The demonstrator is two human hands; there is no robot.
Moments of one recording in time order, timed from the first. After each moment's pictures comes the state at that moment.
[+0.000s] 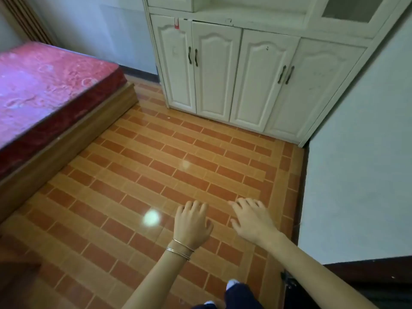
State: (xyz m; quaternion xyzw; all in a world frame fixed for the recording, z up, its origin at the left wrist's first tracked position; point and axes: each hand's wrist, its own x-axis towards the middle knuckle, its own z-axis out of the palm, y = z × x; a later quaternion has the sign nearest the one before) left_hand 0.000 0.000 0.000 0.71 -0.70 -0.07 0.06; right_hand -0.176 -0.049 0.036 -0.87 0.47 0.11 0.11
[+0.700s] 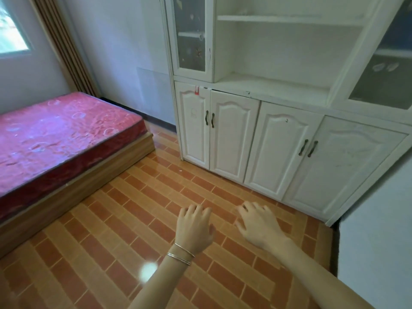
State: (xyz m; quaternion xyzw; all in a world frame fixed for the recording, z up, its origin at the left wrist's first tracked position) left_hand 0.031 -0.309 0.079 0.73 -0.68 0.02 0.09; right_hand -0.138 -0.379 0.112 -0.90 0.43 0.04 0.04
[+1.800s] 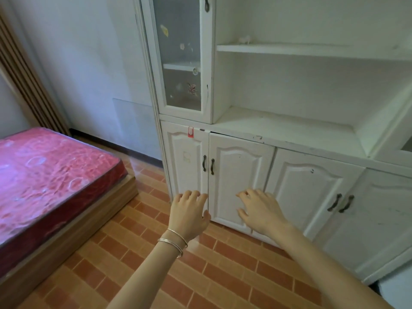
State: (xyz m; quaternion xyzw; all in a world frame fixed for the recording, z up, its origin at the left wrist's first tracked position) left_hand 0.275 -0.711 0.138 0.69 -0.71 0.07 0.12; right_hand 0.082 -0.763 0.166 -0.87 0.49 -0.02 0.00
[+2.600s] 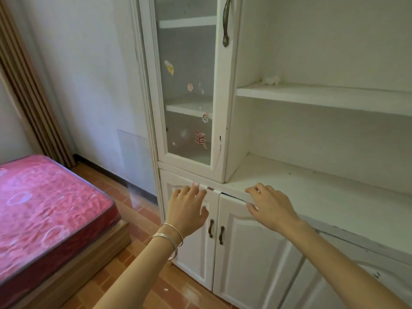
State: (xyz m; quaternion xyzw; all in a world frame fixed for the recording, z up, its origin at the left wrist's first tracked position) left_hand 0.388 -1.044 0.201 0.70 -0.69 0.12 0.14; right_hand 0.175 -1.111 0.235 -0.88 0.47 -0.07 -0.06
